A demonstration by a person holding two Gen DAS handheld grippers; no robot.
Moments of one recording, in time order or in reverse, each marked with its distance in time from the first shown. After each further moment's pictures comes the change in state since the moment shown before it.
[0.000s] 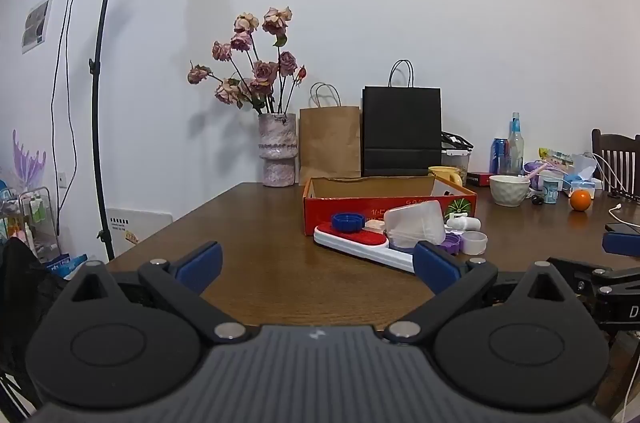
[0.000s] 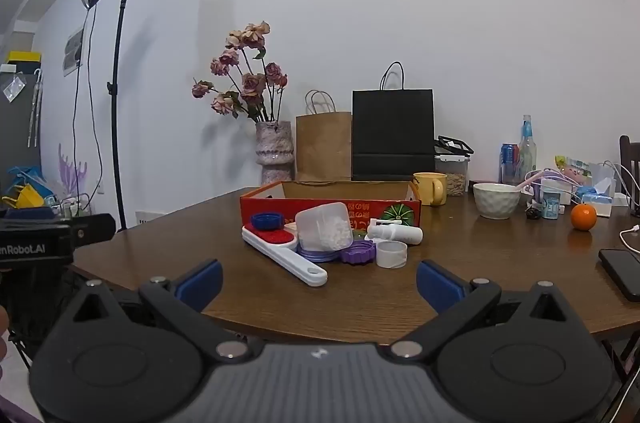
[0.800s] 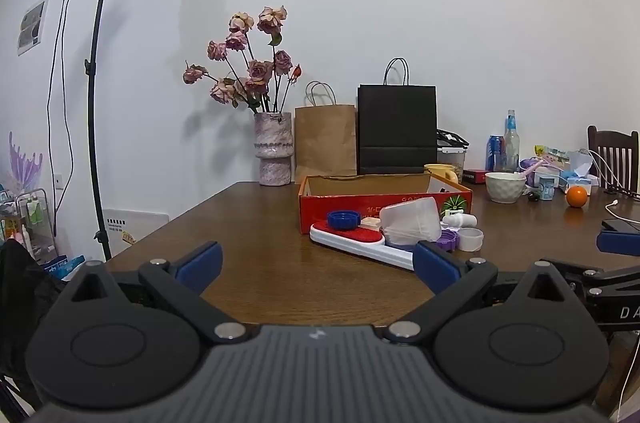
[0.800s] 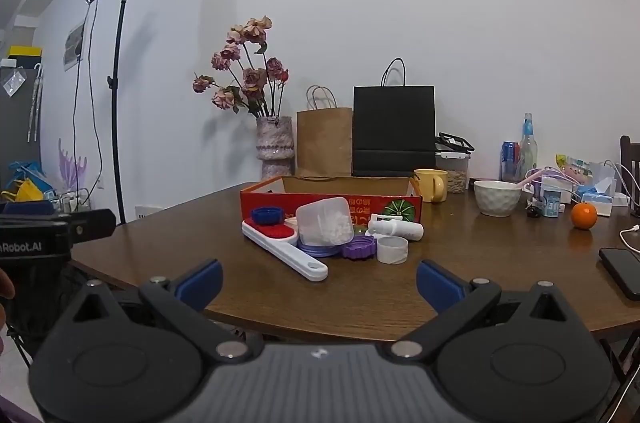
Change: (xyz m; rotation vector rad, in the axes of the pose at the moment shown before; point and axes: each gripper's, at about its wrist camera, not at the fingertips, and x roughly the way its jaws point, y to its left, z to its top) left arm -0.005 -0.002 0.003 0.012 -0.001 -0.012; right arm 0.001 0.001 0.001 -0.010 0.017 -0.004
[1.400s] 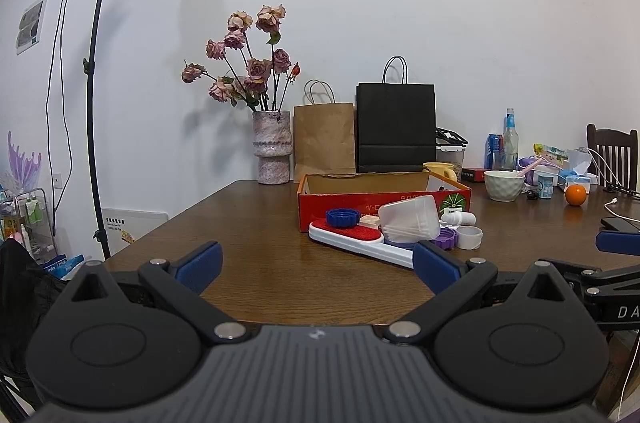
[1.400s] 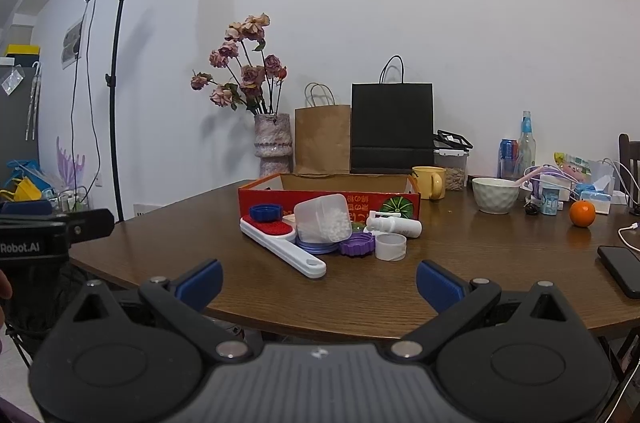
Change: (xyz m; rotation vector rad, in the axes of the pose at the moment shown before) left arm 0.003 0.002 -0.002 -0.001 0.003 -0.002; right arm 0.002 0.000 0.000 -0.001 0.008 -0.003
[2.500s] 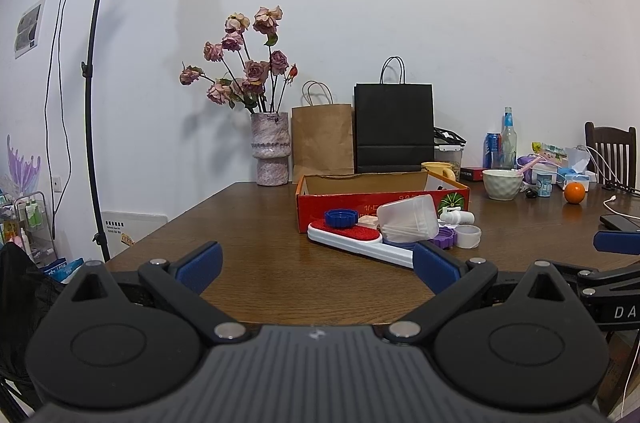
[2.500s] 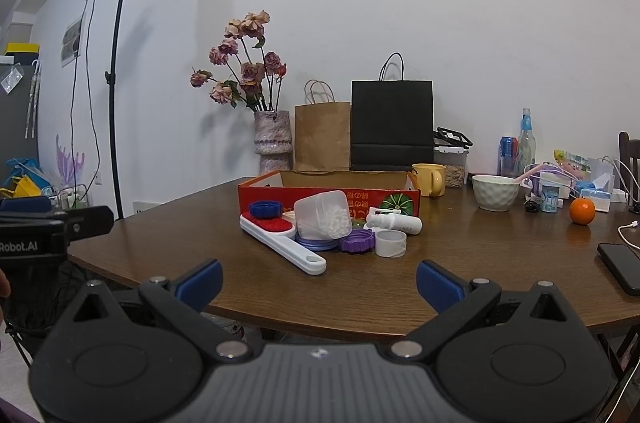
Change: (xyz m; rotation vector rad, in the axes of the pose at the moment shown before) left arm 0.001 -0.002 -0.001 0.004 0.000 -0.001; right arm 0.002 0.001 -0.003 -0.001 0.005 -0.002
